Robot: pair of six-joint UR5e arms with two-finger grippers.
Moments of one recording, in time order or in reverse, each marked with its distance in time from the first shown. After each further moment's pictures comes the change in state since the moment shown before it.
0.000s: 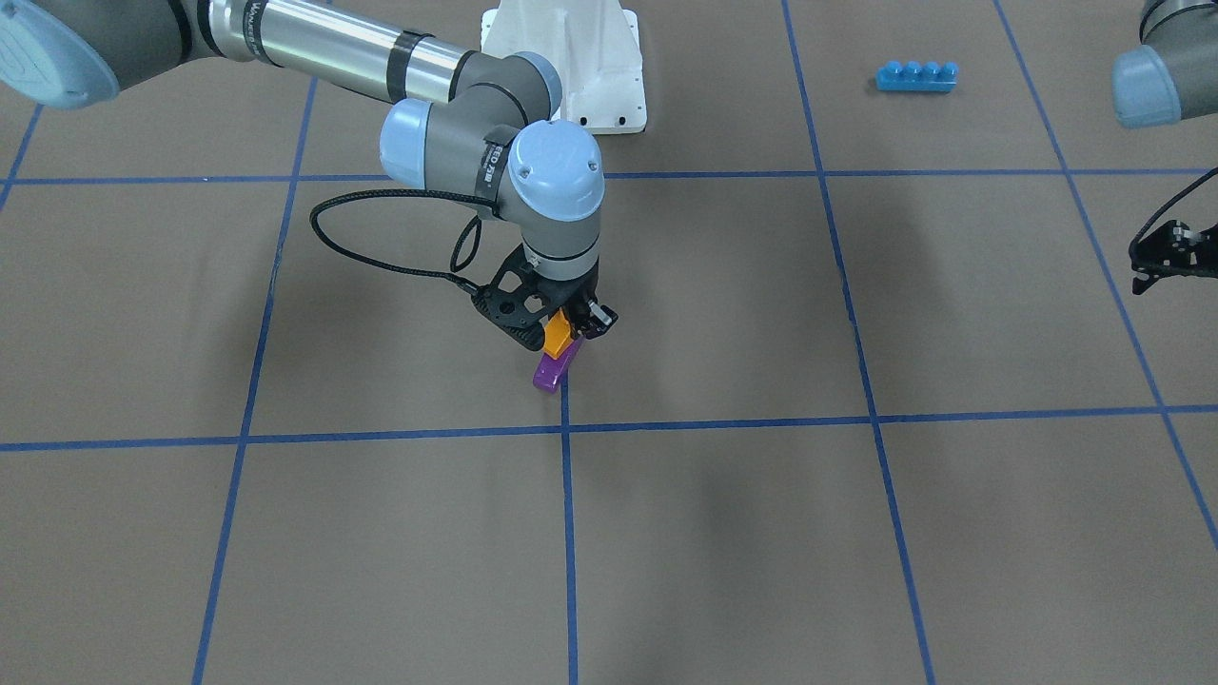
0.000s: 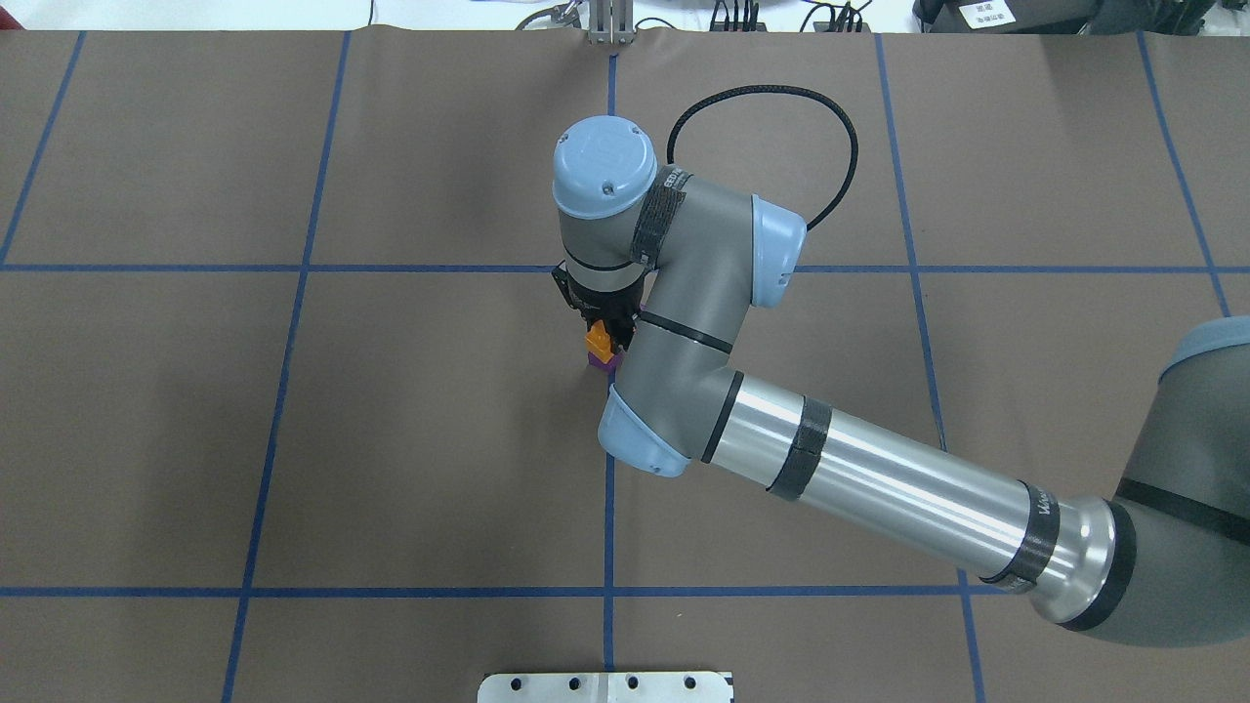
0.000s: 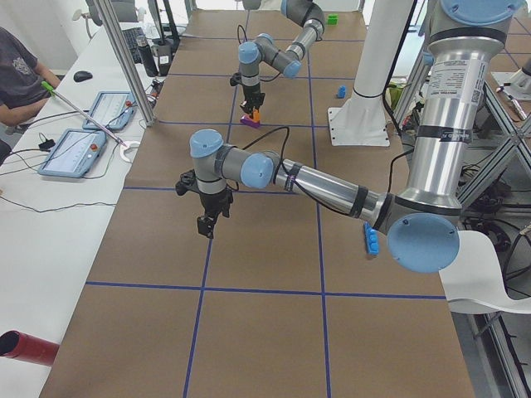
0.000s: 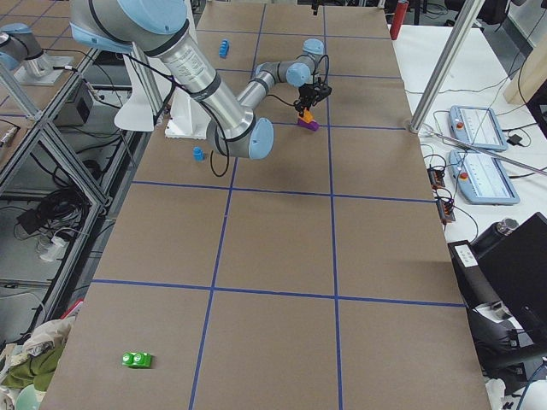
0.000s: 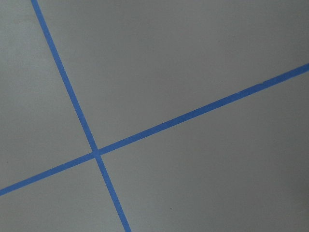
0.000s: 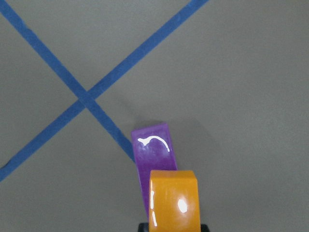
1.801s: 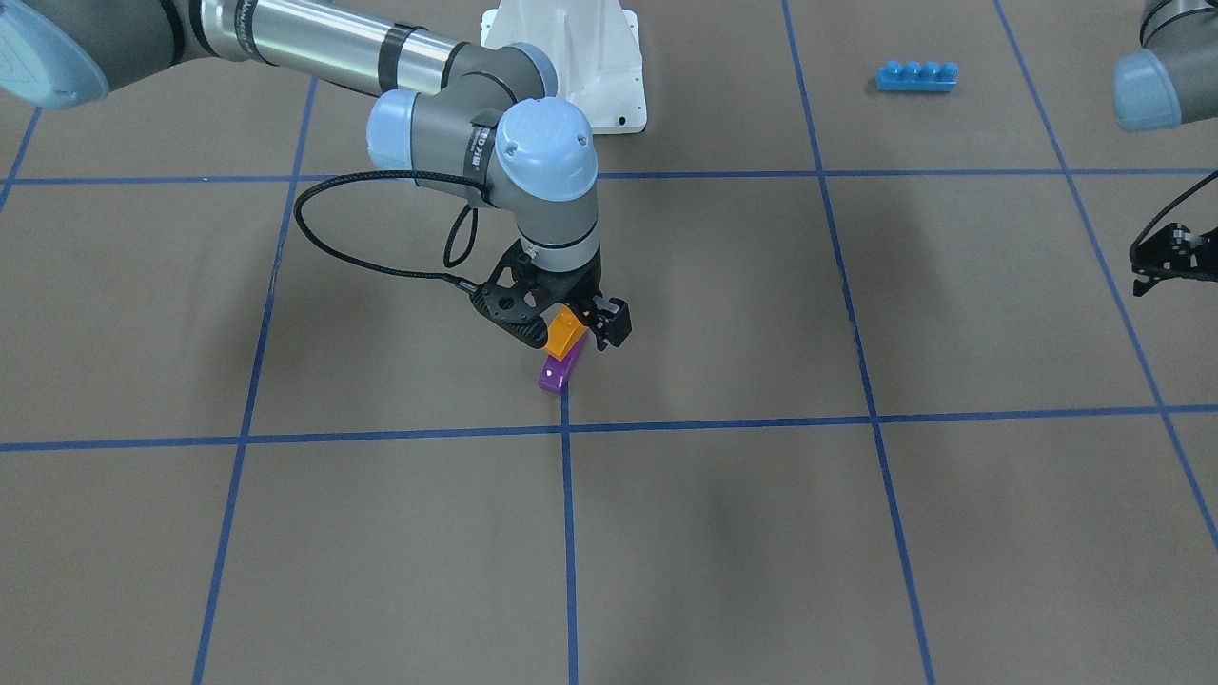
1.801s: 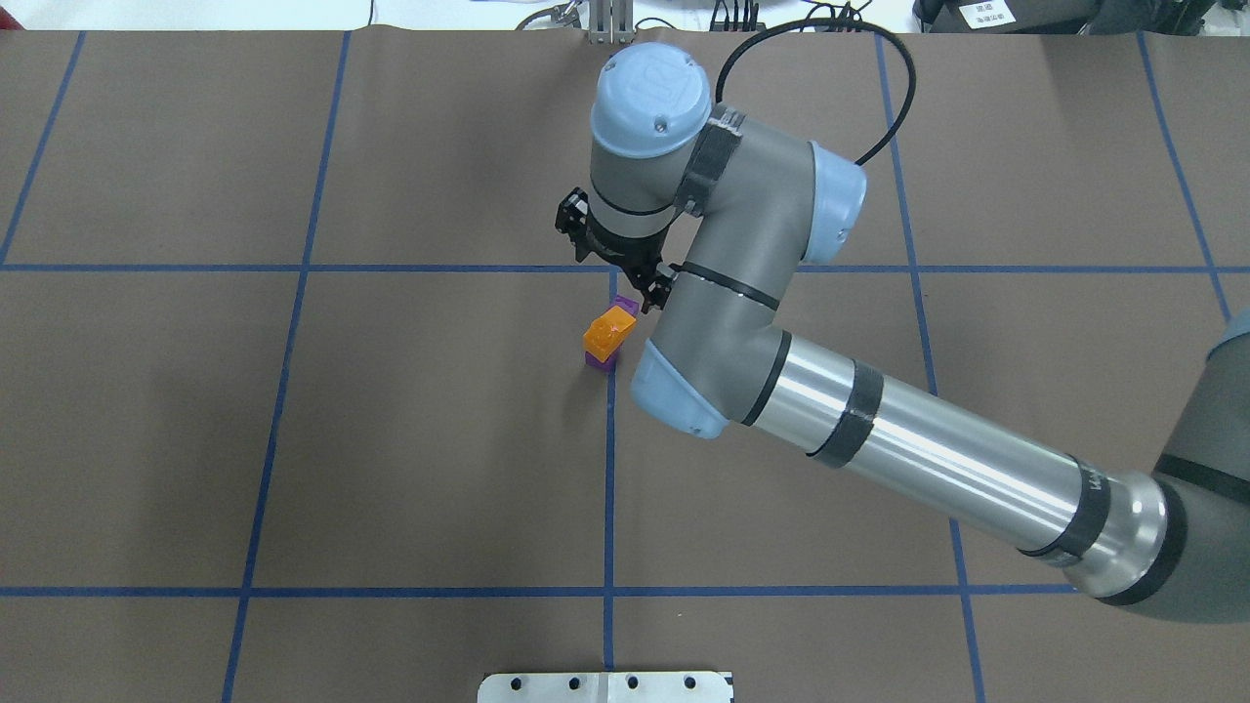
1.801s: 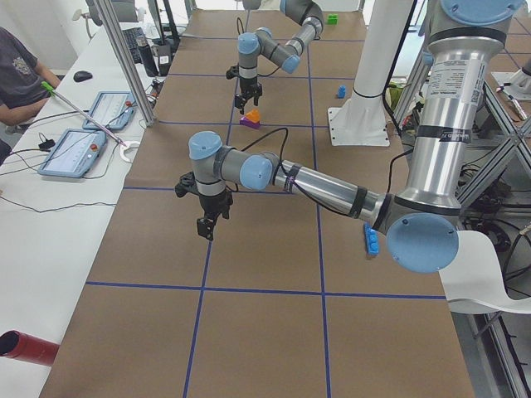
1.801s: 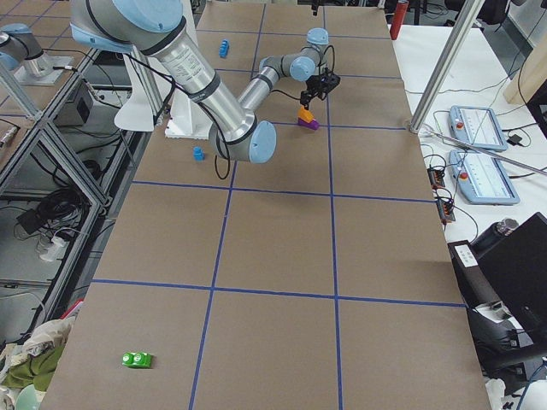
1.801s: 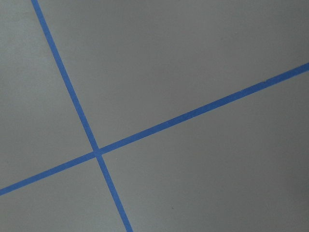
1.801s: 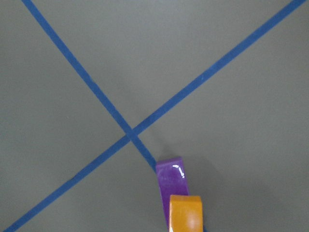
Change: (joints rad) left arm 0.000 -0.001 0.013 -0.001 0.000 0.011; right arm 0.097 -0.057 0.169 -0.020 0.019 -0.094
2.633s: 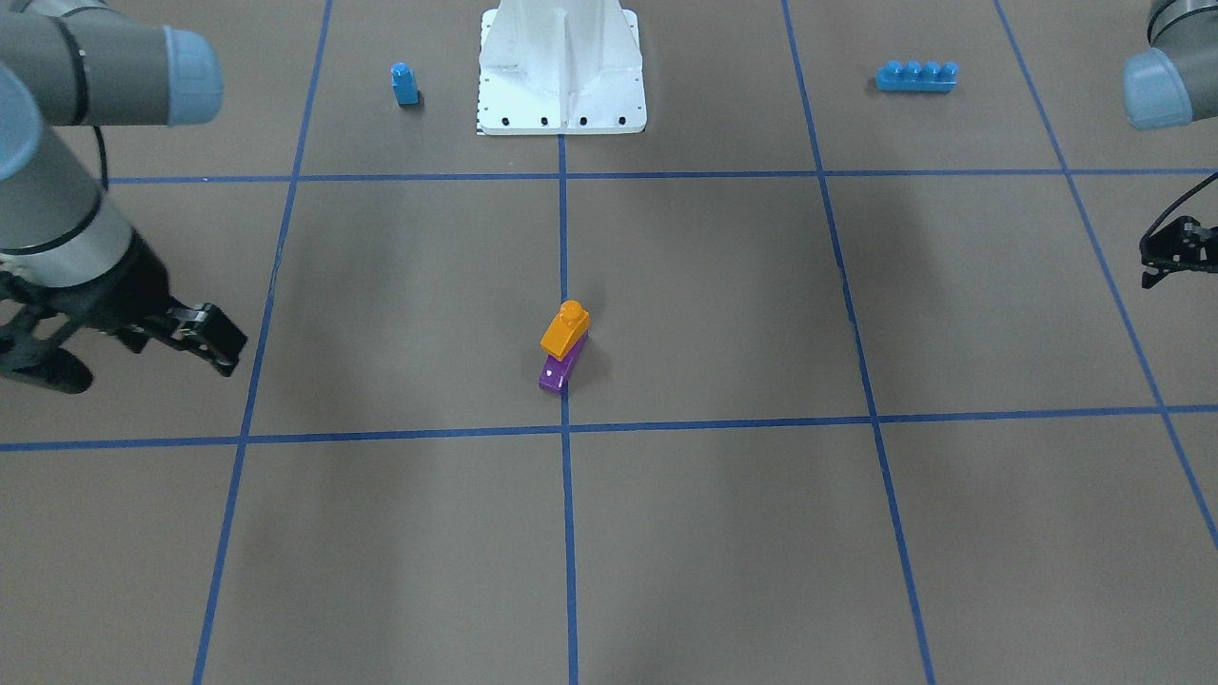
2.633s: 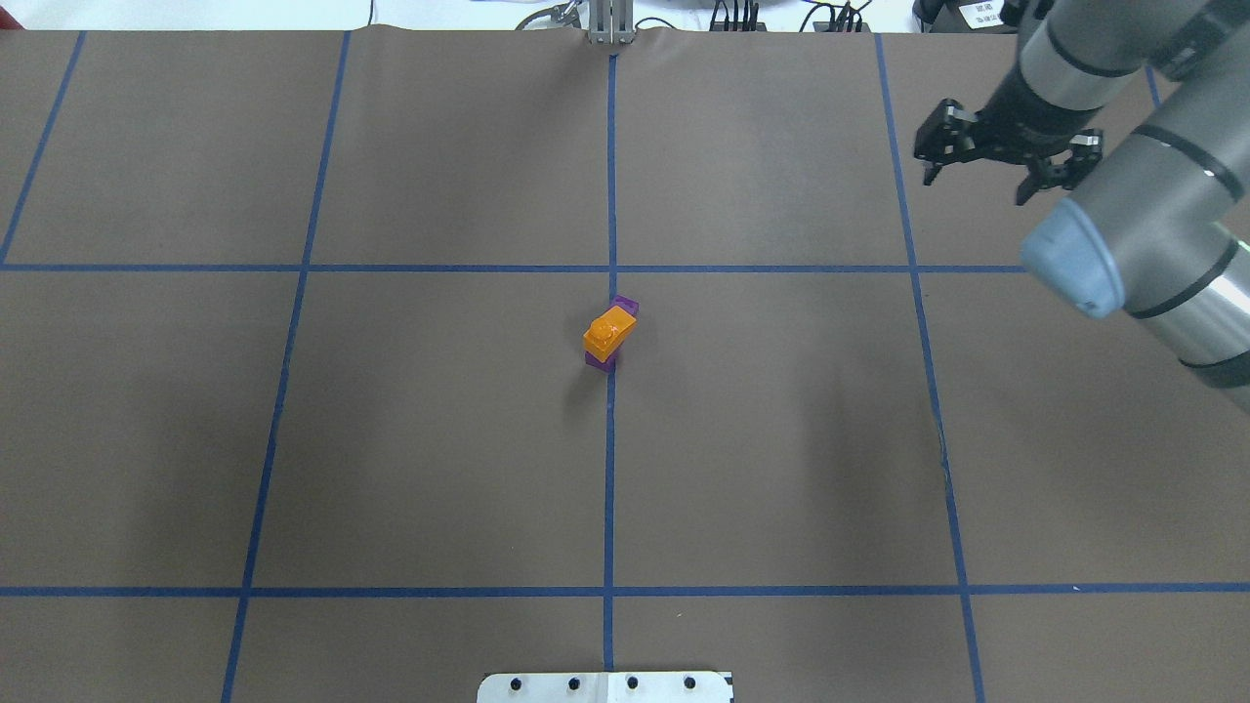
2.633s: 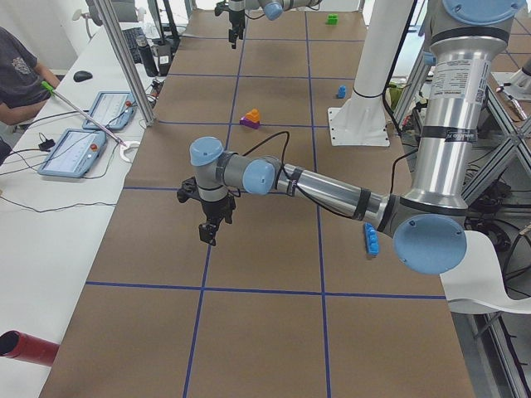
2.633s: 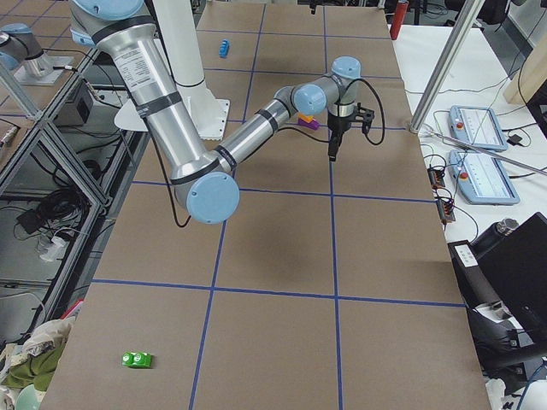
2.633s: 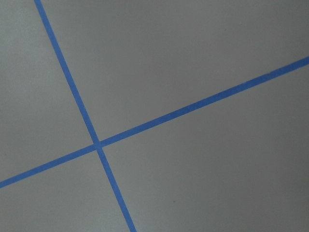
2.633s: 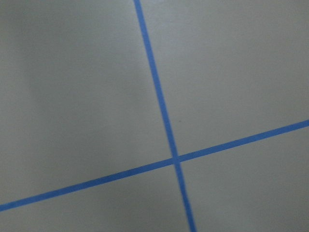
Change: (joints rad) left arm -0.025 0.026 0.005 0.000 -0.013 0.068; right arm 0.416 -0.469 0.318 -0.177 0.149 -0.882
